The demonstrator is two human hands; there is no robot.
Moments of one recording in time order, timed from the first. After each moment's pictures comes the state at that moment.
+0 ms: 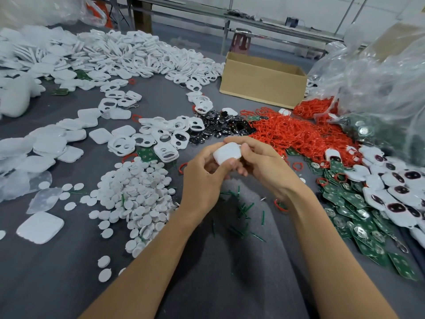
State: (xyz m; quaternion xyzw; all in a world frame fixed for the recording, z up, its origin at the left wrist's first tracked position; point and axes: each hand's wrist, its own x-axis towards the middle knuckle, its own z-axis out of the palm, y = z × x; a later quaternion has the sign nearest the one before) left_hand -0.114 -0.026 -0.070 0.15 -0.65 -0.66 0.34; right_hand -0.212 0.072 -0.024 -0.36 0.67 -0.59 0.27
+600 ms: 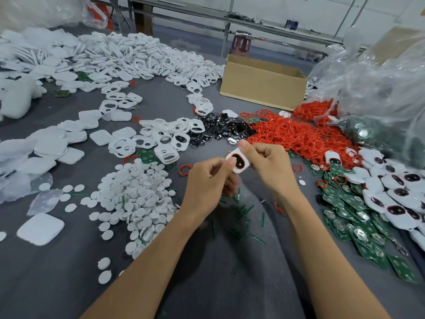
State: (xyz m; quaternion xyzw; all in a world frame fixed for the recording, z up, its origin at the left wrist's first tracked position) left_hand -0.112 -0.022 -0.069 0.13 -0.66 -0.69 0.27; right_hand -0.218 0.073 -0.034 -0.35 0.77 -0.53 0.02
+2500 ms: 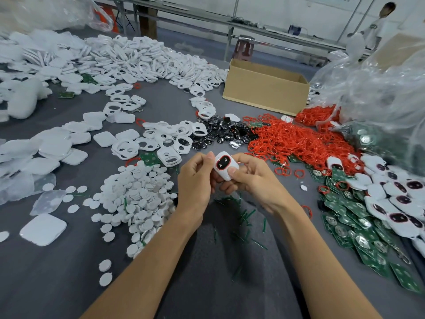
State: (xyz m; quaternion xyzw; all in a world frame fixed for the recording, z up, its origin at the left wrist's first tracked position) left_hand -0.115 -0.035 -0.070 0.23 -0.59 -0.69 0.35; right_hand -0.193 0.065 -0.036 -0.33 0.60 -0.65 0.34
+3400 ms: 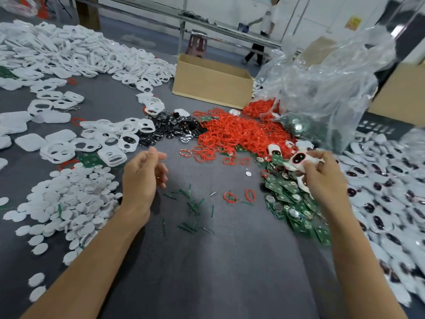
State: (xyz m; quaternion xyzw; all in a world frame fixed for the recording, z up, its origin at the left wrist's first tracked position) left_hand -0.117 -0.039 -0.076 0.23 -0.57 -0.72 0.32; right_hand -0.251 0.247 -0.009 -0.08 0.89 -0.42 -0.13
